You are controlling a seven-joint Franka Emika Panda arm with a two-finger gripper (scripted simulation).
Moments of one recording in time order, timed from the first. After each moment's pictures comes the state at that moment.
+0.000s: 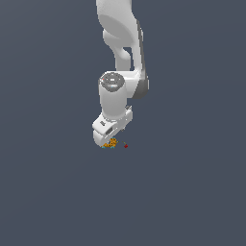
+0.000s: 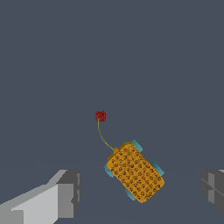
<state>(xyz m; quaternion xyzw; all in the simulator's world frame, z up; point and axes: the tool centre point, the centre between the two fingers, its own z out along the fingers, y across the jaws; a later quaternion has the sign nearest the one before) -0.013 -0.036 0.117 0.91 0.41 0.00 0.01</state>
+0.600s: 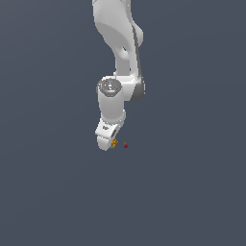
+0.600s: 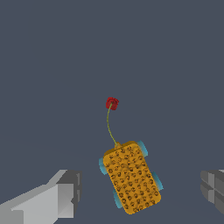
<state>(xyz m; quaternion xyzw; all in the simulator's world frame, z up) -0.021 -0.043 0.094 0.84 0.55 -0.01 0.01</state>
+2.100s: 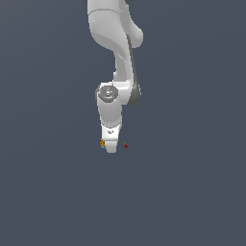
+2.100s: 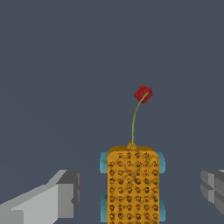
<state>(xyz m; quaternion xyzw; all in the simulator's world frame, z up) -0.031 -0.049 0.061 0.71 0.71 0.00 0.00</state>
